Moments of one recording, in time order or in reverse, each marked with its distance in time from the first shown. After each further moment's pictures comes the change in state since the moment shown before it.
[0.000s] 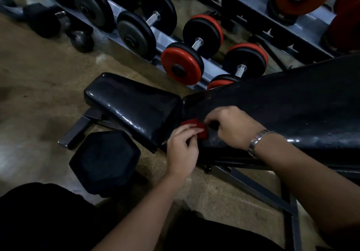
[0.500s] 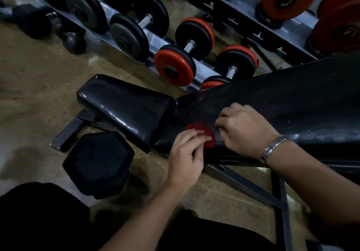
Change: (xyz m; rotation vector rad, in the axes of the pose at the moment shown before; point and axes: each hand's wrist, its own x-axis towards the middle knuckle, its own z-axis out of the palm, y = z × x) left_hand -0.027 0.019 0.006 0.100 -0.063 0.230; right_hand -0.045 0.011 -0.015 -0.401 0.174 -0.093
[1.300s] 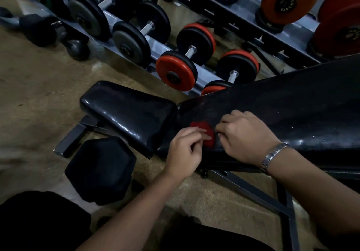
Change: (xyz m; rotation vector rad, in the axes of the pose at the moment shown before) left_hand 0.033 -0.014 -0.008 -0.049 -0.098 0.062; right_hand 0.002 -0.006 0.002 -0.024 -0.029 0.019
